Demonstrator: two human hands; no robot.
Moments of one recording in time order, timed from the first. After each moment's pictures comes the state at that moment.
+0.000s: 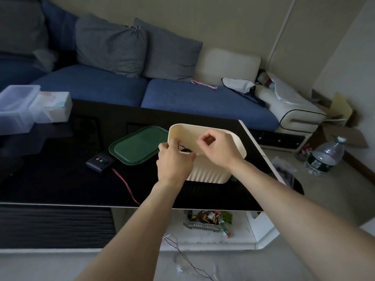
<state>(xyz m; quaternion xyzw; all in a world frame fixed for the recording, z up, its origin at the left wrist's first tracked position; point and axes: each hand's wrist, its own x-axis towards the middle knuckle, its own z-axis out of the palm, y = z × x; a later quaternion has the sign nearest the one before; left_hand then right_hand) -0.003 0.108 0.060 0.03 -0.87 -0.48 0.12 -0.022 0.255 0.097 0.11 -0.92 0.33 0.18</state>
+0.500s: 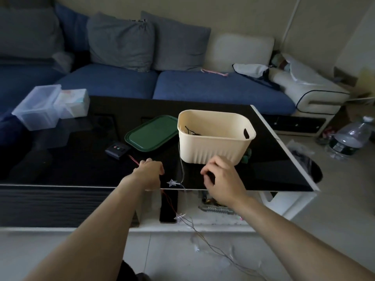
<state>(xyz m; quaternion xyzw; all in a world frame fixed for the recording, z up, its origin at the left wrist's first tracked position) 0.021 0.004 0.017 -0.05 -0.97 -0.14 -0.17 0.070 0.246 0.002 0.20 -0.93 0.24 0.20</state>
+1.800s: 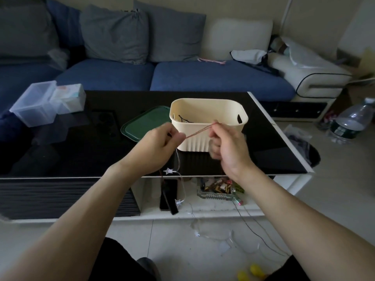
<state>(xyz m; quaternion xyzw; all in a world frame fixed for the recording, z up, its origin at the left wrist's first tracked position) 0.080 0.044 0.097 -0.21 -0.89 -0.41 0.06 0.087 0.237 0.075 0.03 -0.62 0.78 0.06</state>
